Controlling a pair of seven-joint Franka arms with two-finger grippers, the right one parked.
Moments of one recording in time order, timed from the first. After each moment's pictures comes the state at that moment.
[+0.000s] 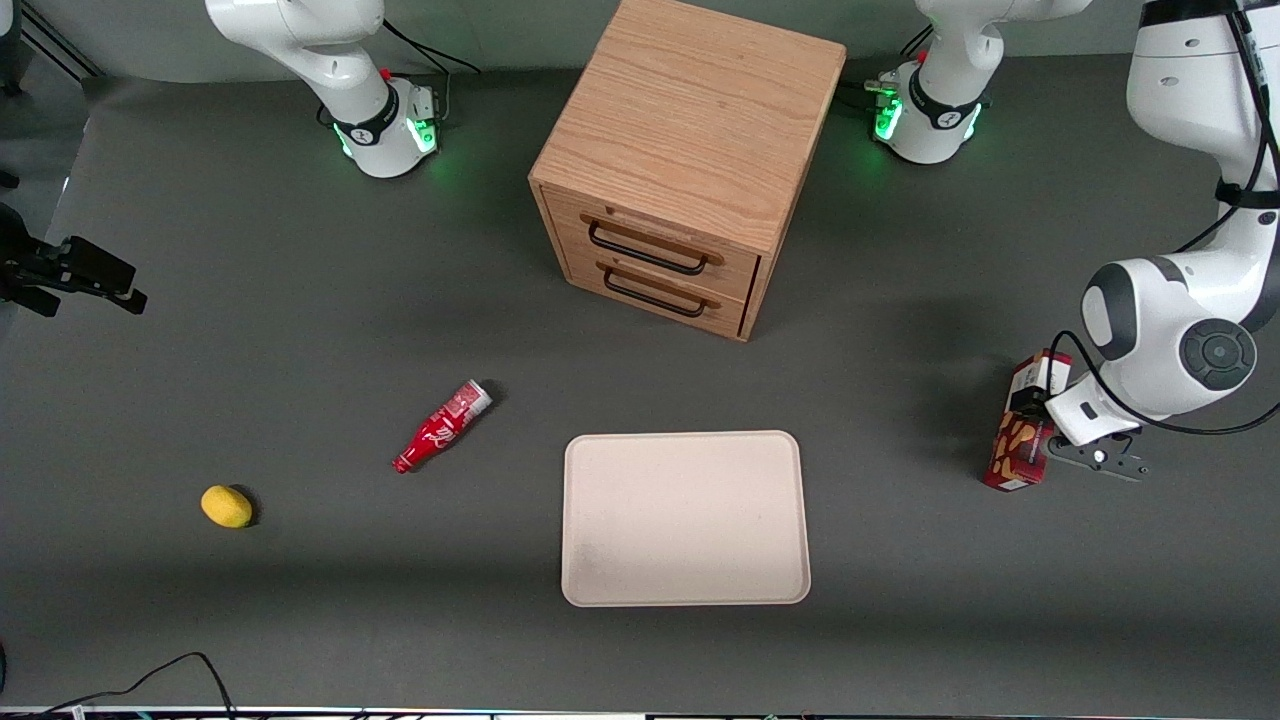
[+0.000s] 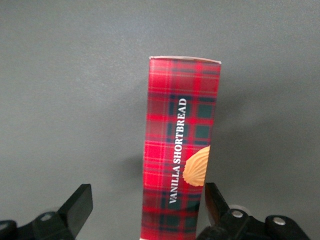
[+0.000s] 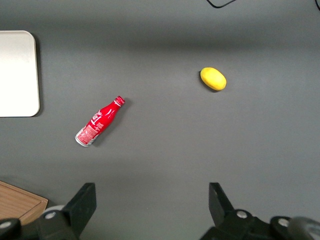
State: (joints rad) arm -0.05 0.44 0.16 -1.98 0.00 2.39 0.41
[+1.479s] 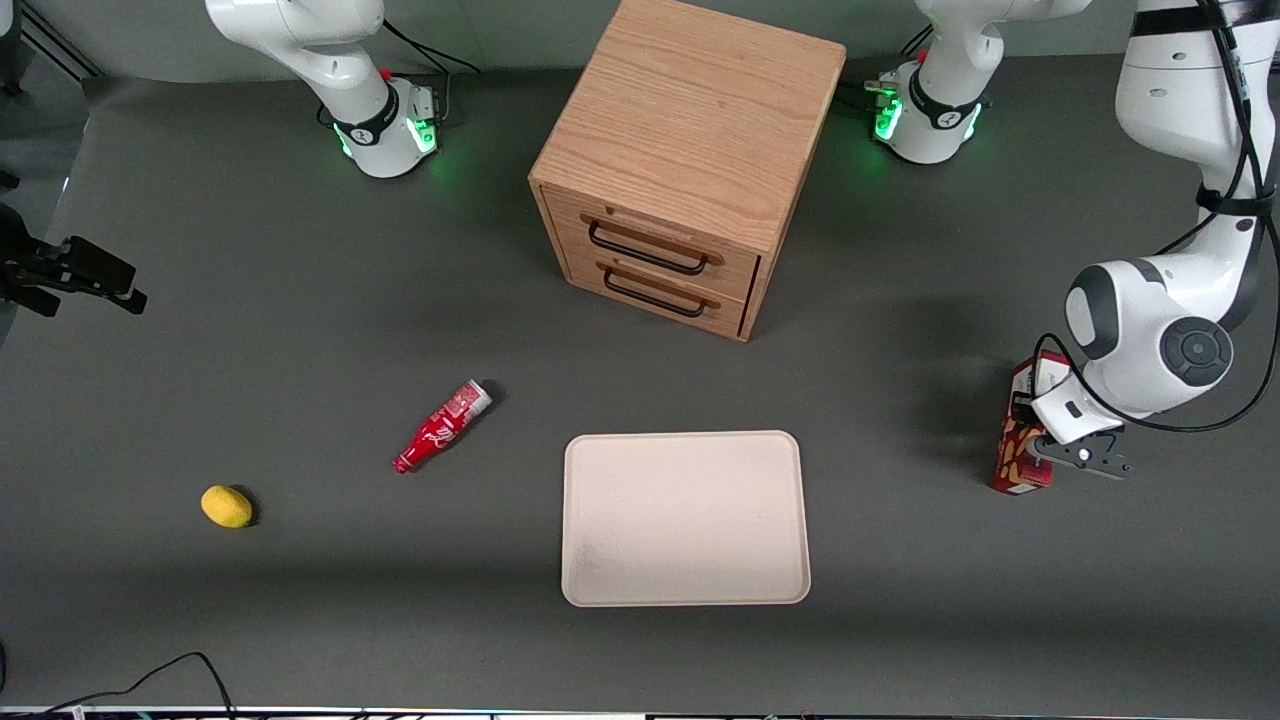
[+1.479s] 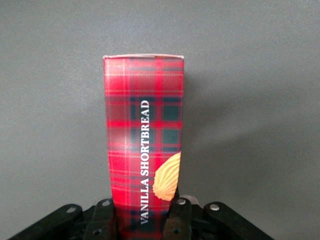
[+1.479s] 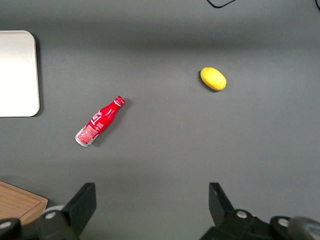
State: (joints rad) arm -0.05 0.45 0.14 -2.01 -0.01 2.45 0.42
